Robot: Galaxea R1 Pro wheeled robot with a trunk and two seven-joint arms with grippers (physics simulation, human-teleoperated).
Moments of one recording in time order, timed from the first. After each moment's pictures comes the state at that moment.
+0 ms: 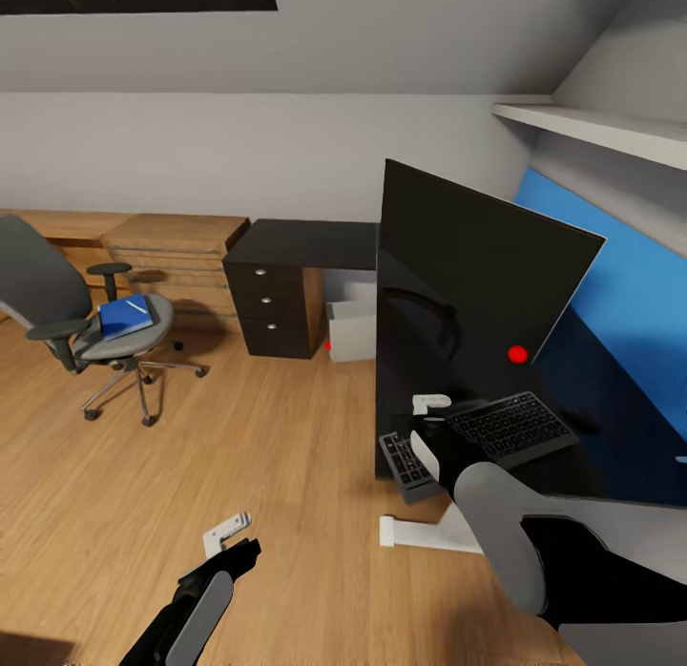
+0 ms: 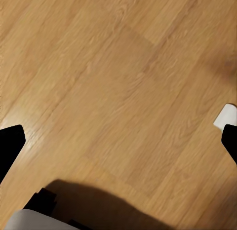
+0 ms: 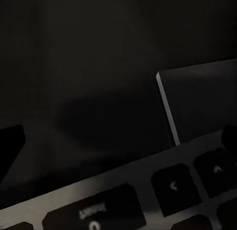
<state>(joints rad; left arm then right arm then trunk) -0.32 0.00 -0.20 -0.99 0.71 0.32 0.54 -1.05 0.15 -0.08 -0.24 0.10 0.23 -0.19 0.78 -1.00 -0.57</state>
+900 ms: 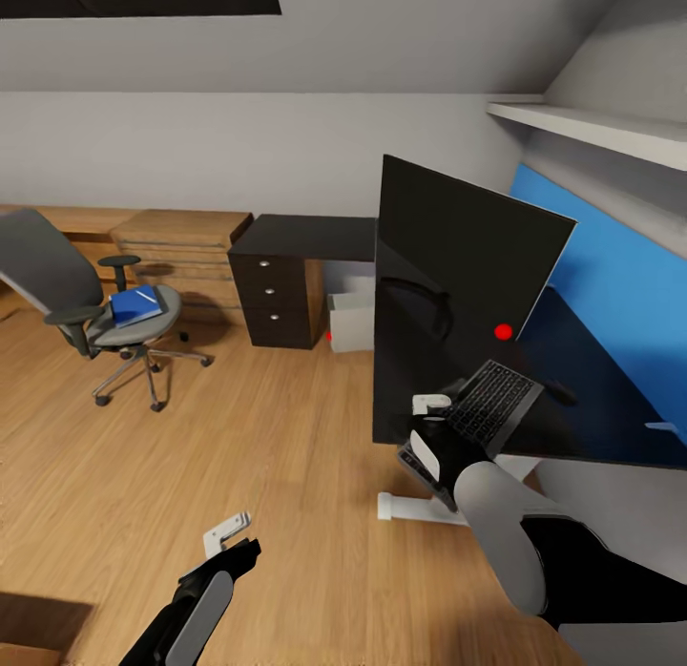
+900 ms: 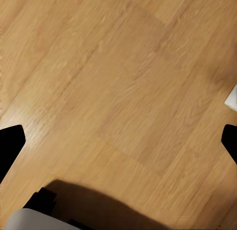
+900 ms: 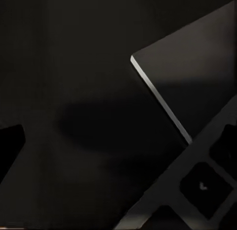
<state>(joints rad) -0.32 0.00 -0.20 -0.99 0.71 0.32 0.54 -1.05 0.15 -0.08 -0.24 0.10 0.23 -0.19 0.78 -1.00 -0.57</state>
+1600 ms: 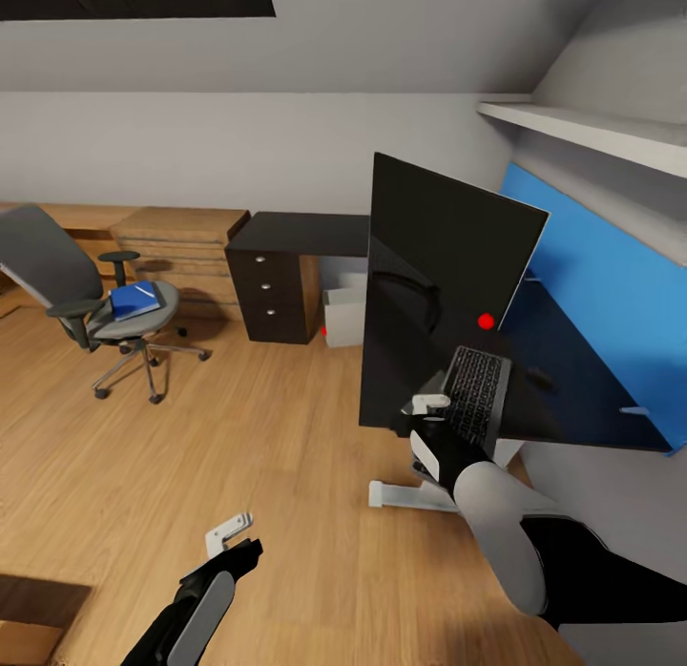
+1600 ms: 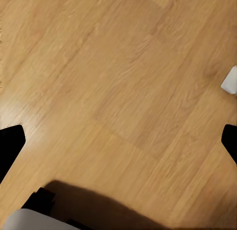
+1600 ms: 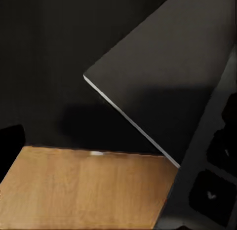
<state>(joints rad) -0.32 0.00 -0.21 -0.99 0.71 0.32 0.54 -1.05 0.15 -0.08 -0.24 0.10 0.23 -0.19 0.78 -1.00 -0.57</state>
